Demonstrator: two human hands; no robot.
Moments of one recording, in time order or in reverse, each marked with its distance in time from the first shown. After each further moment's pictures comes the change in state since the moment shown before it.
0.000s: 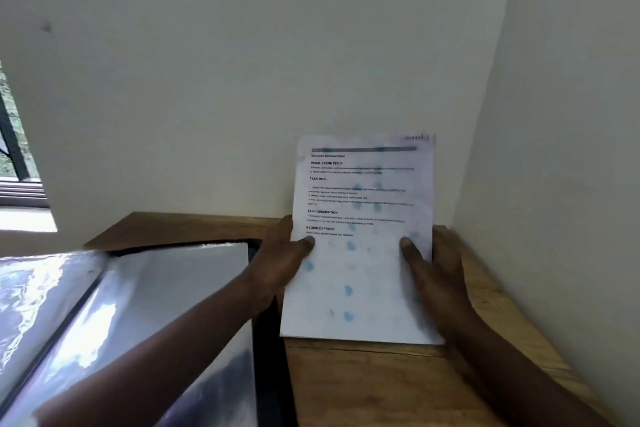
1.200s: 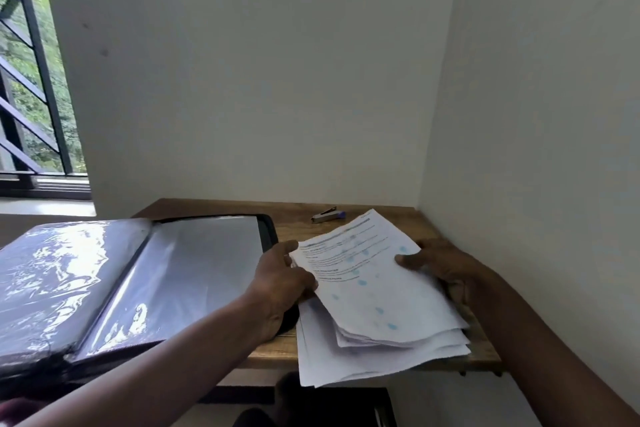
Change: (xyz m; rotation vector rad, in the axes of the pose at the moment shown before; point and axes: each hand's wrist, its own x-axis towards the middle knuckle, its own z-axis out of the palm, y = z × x) left_hand -0.178 0.024 0.025 -0.200 0.062 -0.274; right_hand -0.071 -0.042 -0.098 0.034 -0.435 0.481
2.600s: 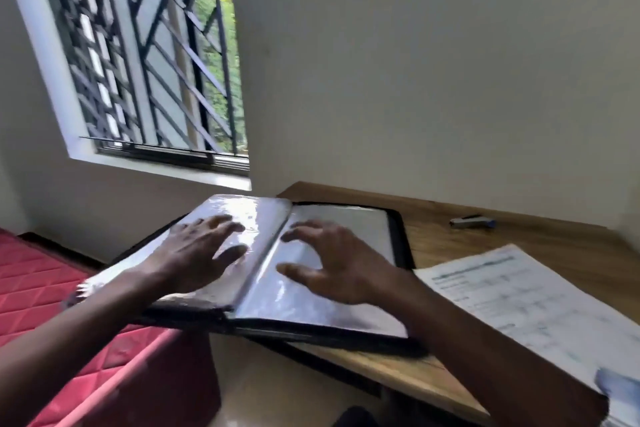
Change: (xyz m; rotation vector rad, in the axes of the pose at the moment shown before) left_hand -0.053 0.041 -0.289 1.660 0.429 0.063; right_hand -0.018 -0.082 0.297 -0.781 -0.529 -1.002
